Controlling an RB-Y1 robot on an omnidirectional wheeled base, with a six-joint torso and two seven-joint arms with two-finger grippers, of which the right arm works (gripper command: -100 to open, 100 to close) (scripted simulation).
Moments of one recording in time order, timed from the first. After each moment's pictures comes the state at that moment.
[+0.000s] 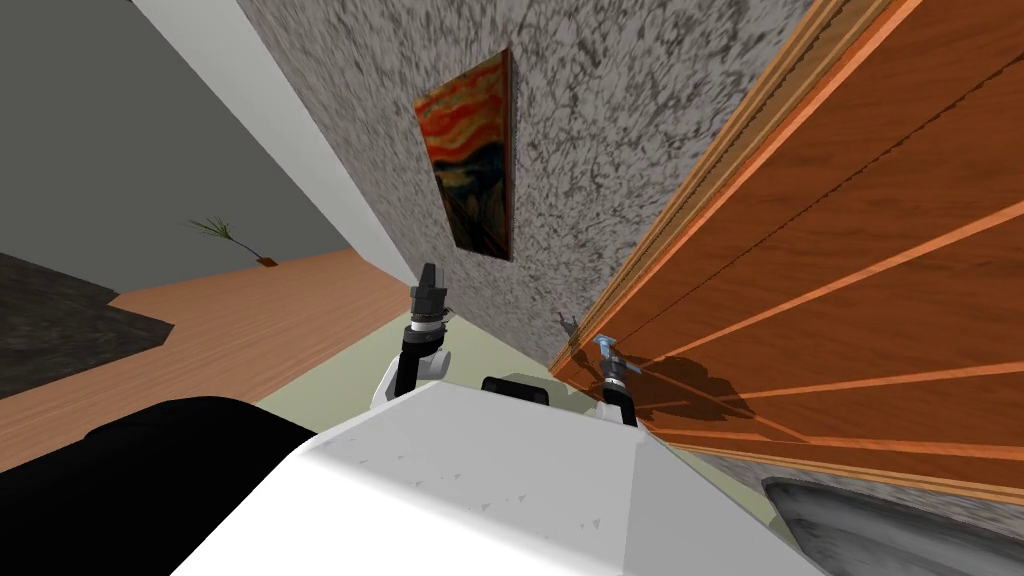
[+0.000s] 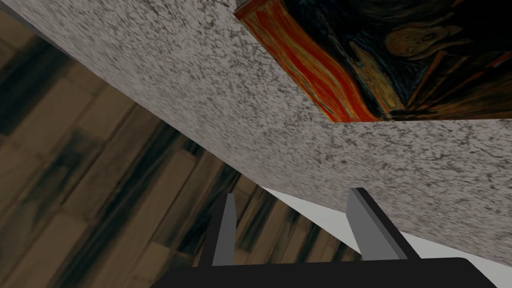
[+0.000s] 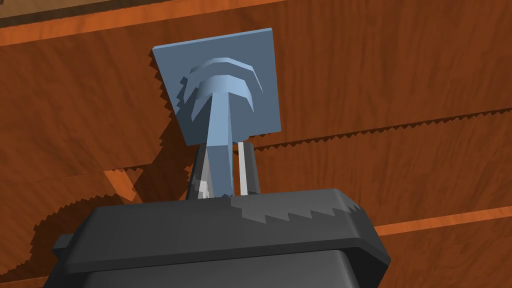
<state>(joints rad) -0.03 -0.28 -0.11 -0.60 -0.26 -0.88 -0.23</state>
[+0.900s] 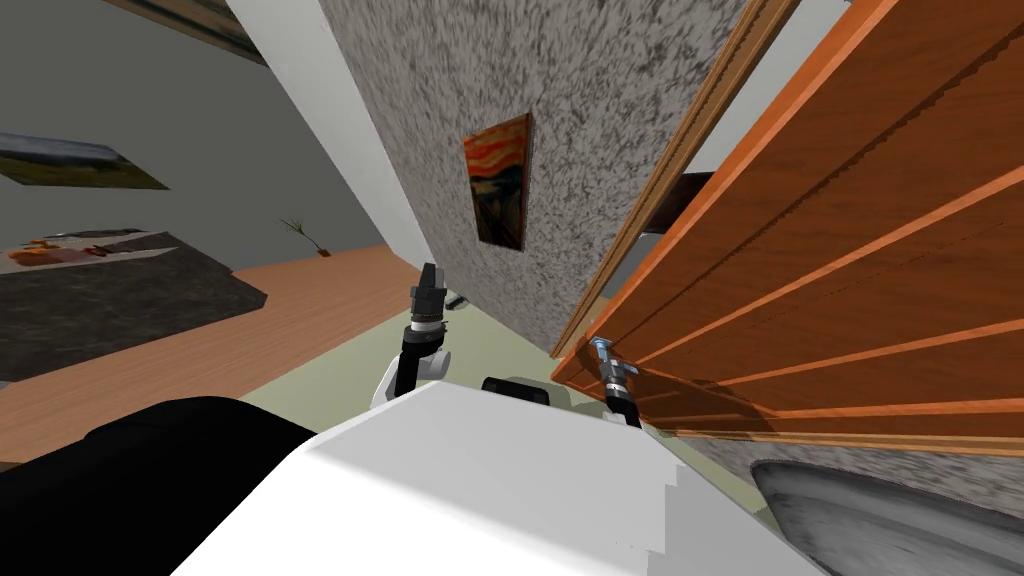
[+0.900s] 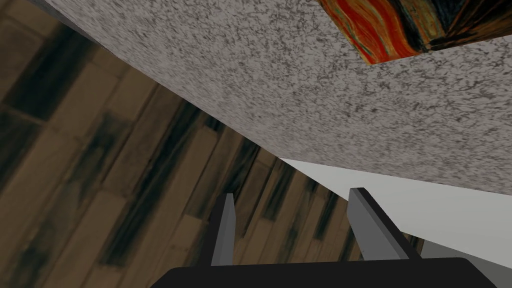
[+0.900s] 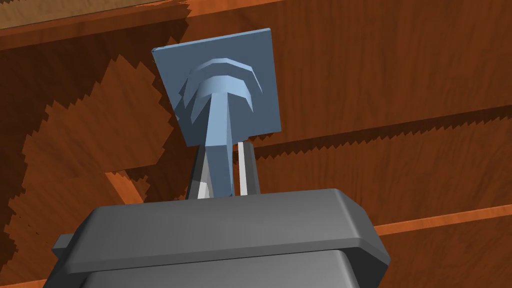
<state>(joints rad) 0.02 -0.33 -0.02 -0.61 -0.21 -0.91 -0.33</state>
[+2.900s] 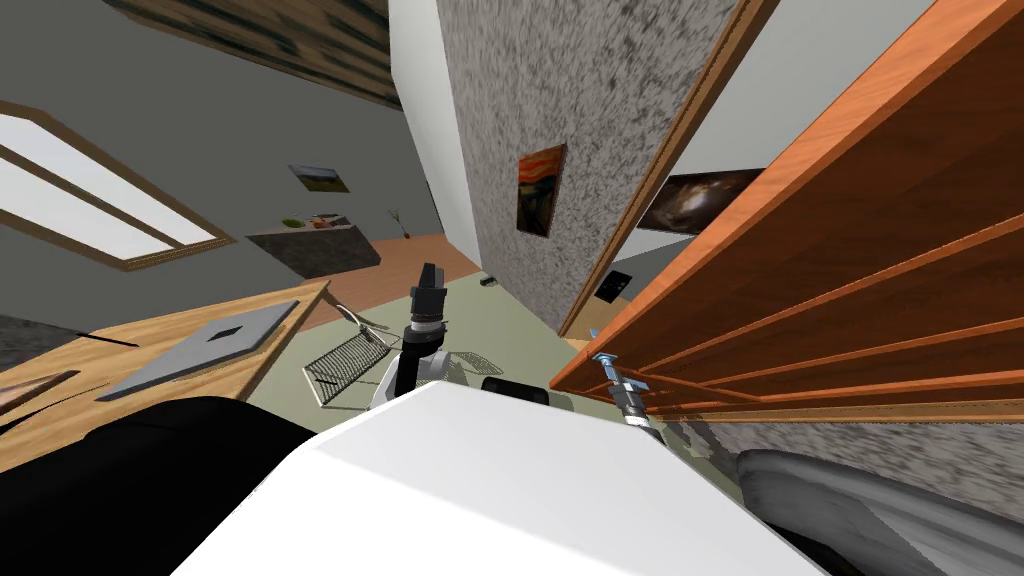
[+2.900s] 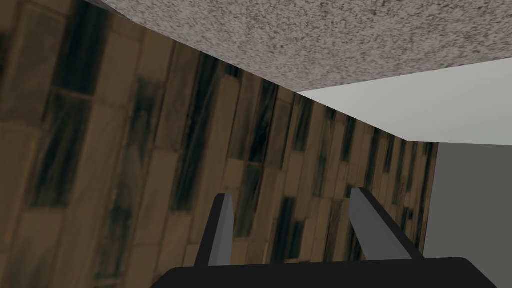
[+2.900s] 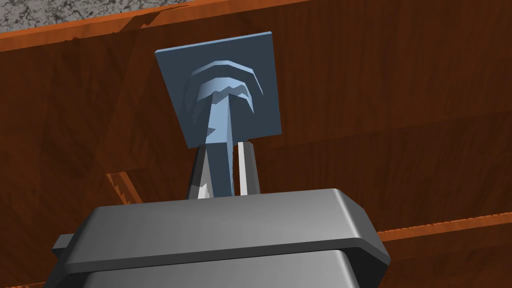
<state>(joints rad) 0.18 -0.46 0.12 -0.61 -0.15 -1.14 -0.49</state>
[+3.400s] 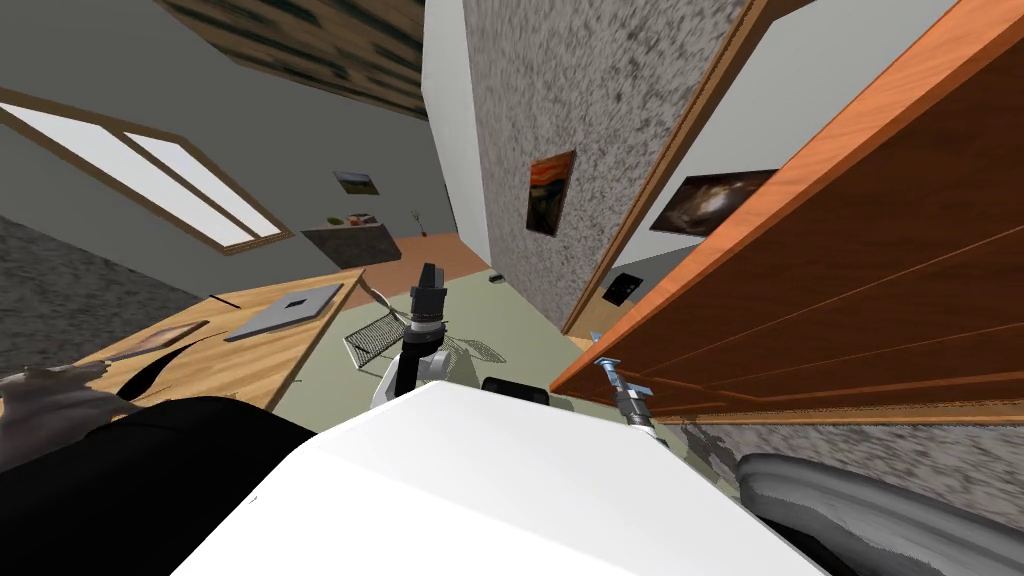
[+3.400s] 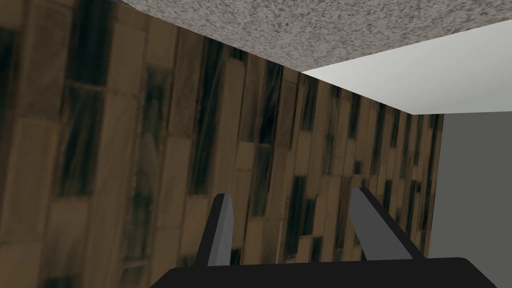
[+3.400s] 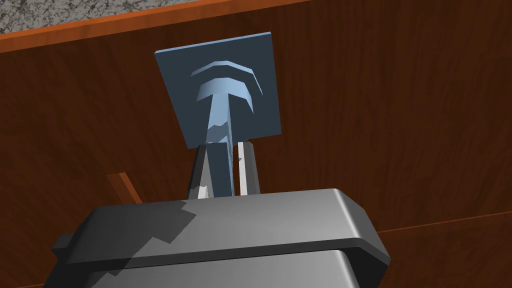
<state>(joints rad) 0.18 -0.48 0.14 -0.55 -0.15 -1.21 -0.52</state>
